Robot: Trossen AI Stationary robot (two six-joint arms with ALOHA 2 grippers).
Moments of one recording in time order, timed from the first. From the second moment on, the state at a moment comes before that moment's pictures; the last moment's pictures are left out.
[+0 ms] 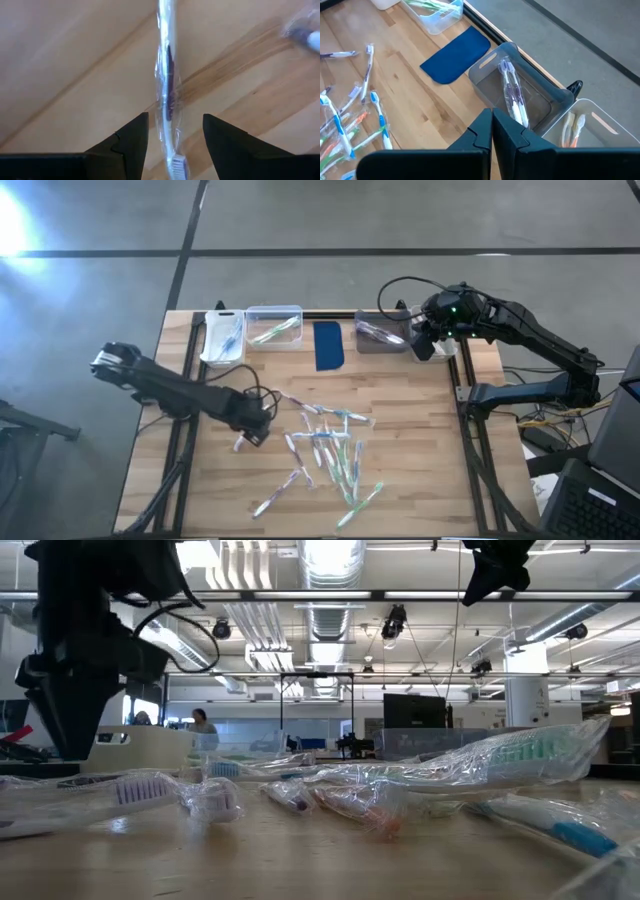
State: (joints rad) left arm -0.27 1.36 0.76 -0.85 -0.04 -1.17; right arm -0.46 1.04 1.29 -1.06 0.13 0.21
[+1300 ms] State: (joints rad) left arm -0.26 1.35 0.72 -0.82 0.16 -0.97; right arm -0.46 1.04 1.29 -1.06 0.13 0.17
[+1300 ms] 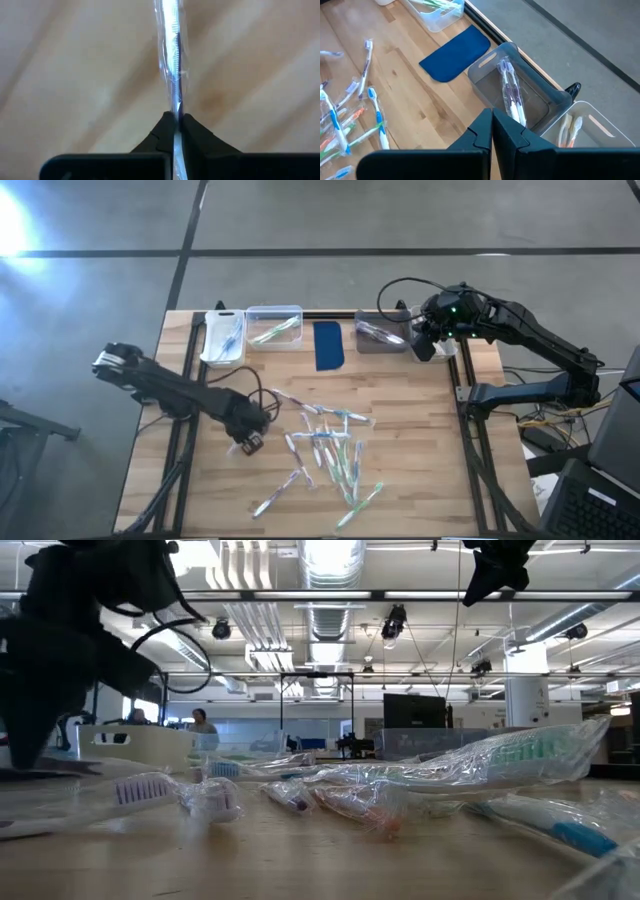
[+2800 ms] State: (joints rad) left arm -0.12 1.69 1.60 -0.31 -0.94 1.59; right arm -0.47 1.12 1.30 -0.80 -0.54 0.53
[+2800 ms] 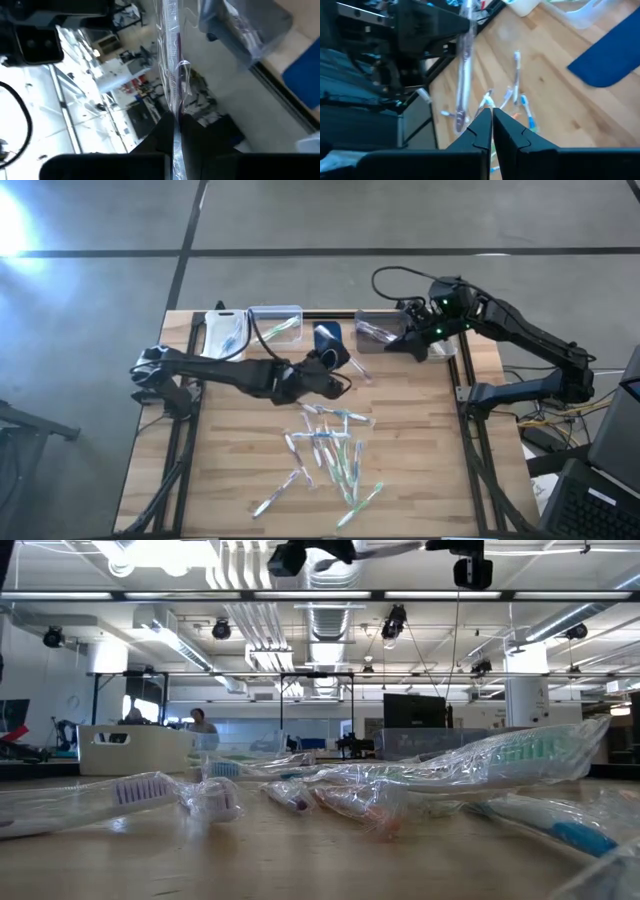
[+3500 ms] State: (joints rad) left arm -0.09 1.70 1.60 -0.14 -0.87 1.73; right arm -0.46 1.23 1.30 -0.70 -0.72 0.59
